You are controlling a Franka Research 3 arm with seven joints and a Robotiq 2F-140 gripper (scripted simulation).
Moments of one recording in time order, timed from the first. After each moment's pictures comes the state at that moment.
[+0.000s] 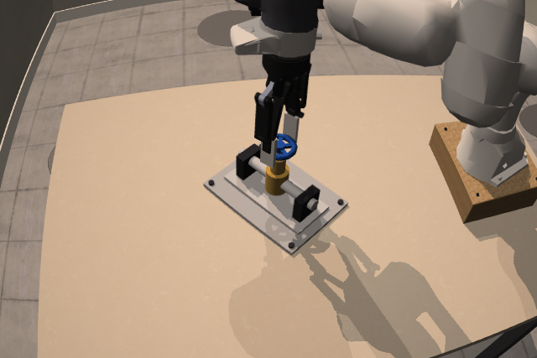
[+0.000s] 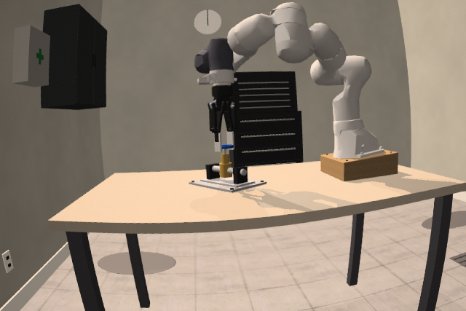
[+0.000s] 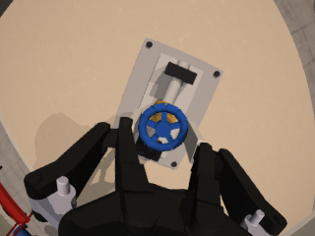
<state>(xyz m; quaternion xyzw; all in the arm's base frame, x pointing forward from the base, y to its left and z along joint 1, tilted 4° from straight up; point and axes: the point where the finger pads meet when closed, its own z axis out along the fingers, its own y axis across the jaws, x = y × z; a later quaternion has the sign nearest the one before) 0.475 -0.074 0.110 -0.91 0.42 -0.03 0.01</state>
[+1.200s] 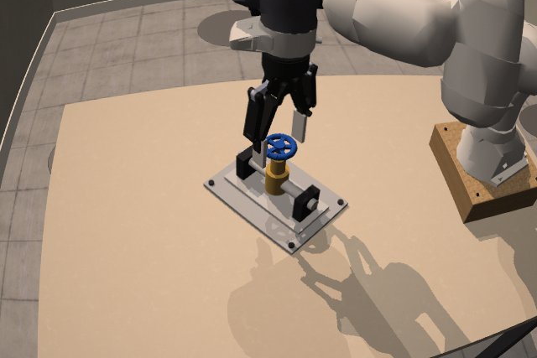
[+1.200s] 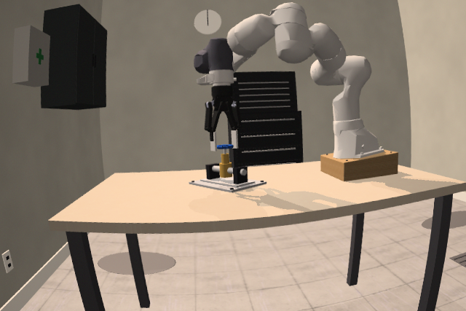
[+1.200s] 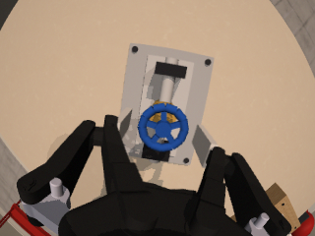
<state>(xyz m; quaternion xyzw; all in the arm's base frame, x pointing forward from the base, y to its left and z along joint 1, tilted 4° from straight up) 0.475 -0.074 0.110 -0.86 0.52 -0.03 0.01</state>
